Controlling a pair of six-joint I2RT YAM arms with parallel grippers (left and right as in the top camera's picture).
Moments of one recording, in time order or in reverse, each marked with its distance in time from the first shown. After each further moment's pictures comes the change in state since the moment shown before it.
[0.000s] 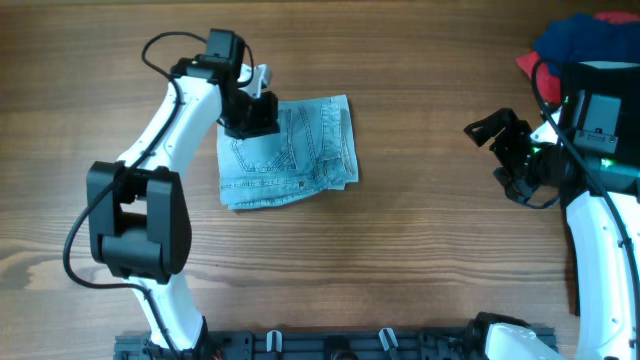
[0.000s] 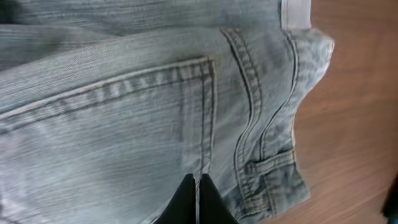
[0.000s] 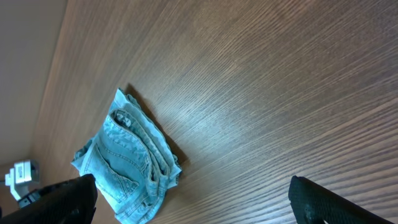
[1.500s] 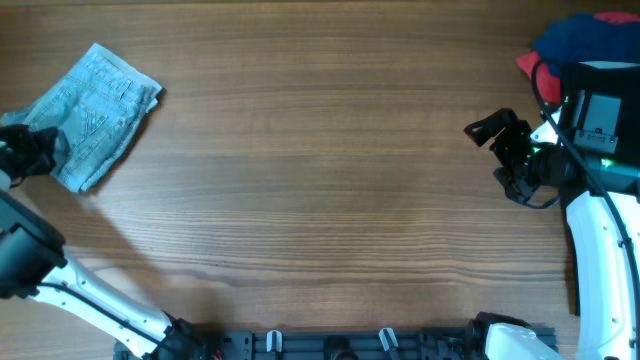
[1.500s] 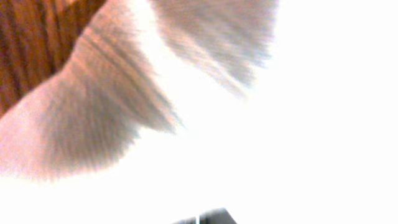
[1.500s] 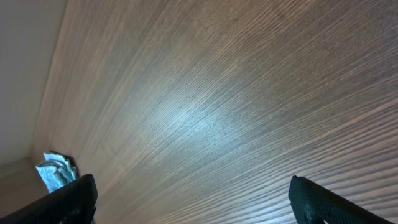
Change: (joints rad) left arm 1.026 0.276 -0.005 0.671 0.330 -0.780; right arm 0.000 0.000 0.000 0.000 0.000 0.000
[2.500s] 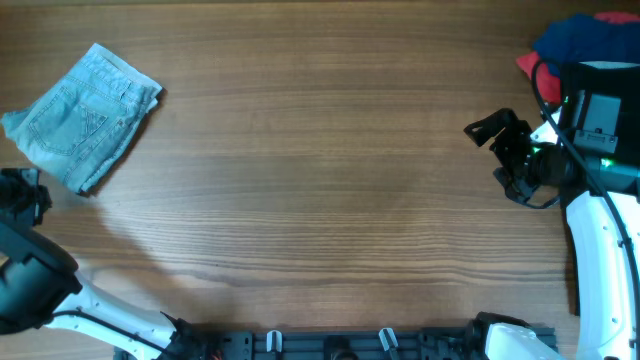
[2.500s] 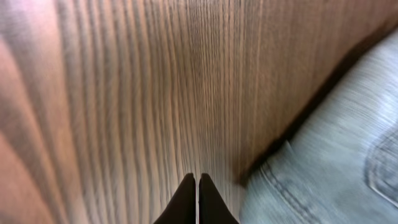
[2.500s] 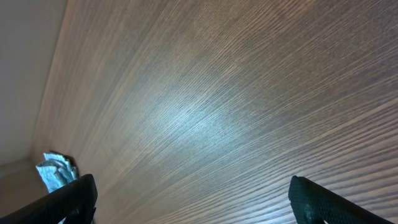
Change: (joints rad) left arm 0.015 -0.235 -0.048 -0.687 -0.674 0.326; right arm 0.000 0.000 0.000 0.000 0.000 0.000
